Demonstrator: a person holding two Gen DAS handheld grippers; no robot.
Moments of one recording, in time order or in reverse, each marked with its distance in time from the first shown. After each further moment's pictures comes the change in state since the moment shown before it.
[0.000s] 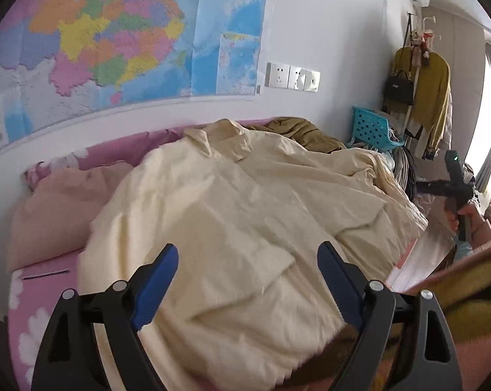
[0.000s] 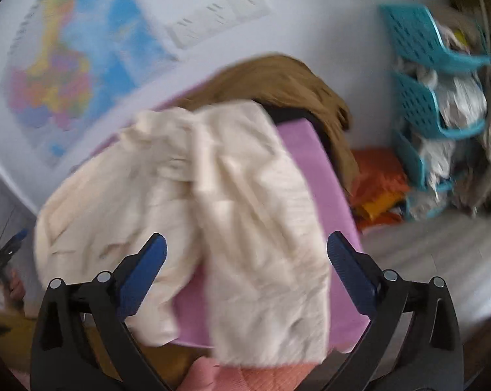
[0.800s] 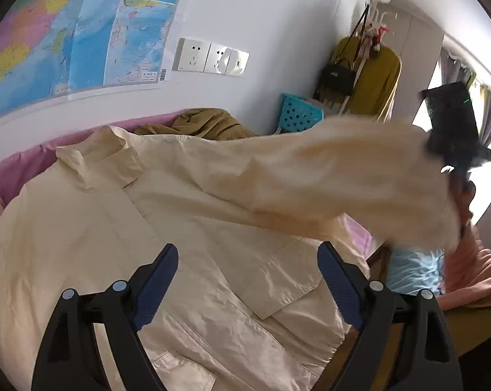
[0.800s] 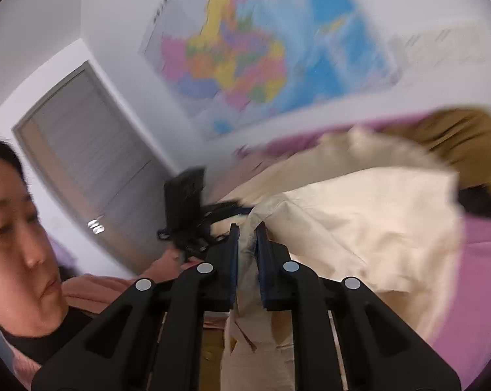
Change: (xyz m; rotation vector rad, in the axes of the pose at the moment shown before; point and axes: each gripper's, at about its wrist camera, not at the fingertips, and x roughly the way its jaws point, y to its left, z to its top) left arm 0.117 -0.048 0.083 0.034 0.088 -0.410; right arm -0.037 0.208 0.070 -0.272 0.136 0.723
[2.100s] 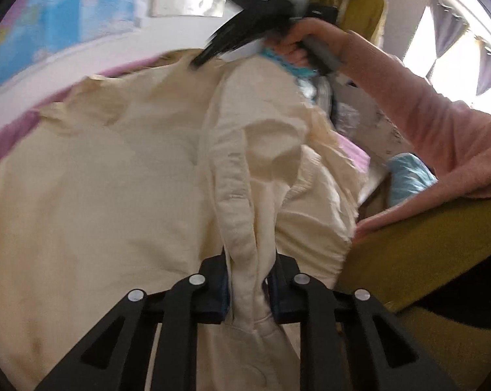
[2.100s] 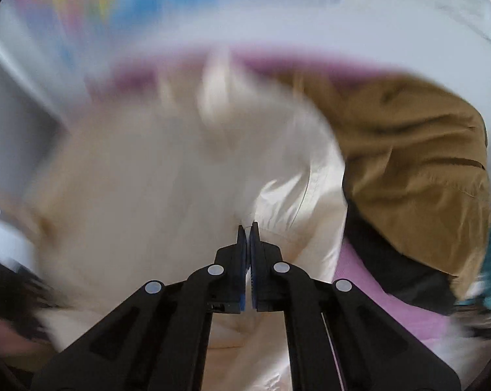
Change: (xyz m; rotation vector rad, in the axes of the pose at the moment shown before) left arm -0.003 -0.013 -0.056 0.109 0.244 0.034; right arm 0.103 -0.174 0.093 0.054 0.308 -0.470
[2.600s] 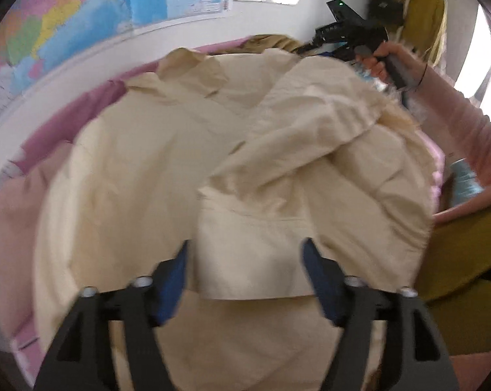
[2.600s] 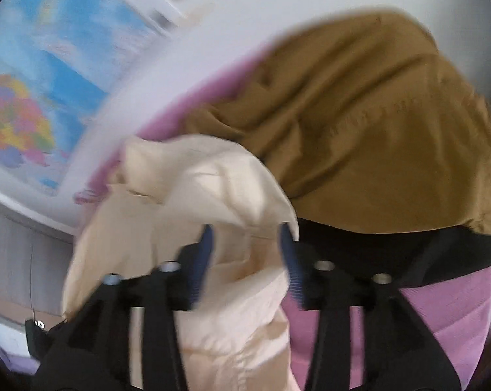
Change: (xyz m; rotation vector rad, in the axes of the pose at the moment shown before) left arm -0.020 0.051 -0.020 -0.079 0.060 0.233; right arm 0.001 -0.103 -0.046 0.377 -0.162 0.007
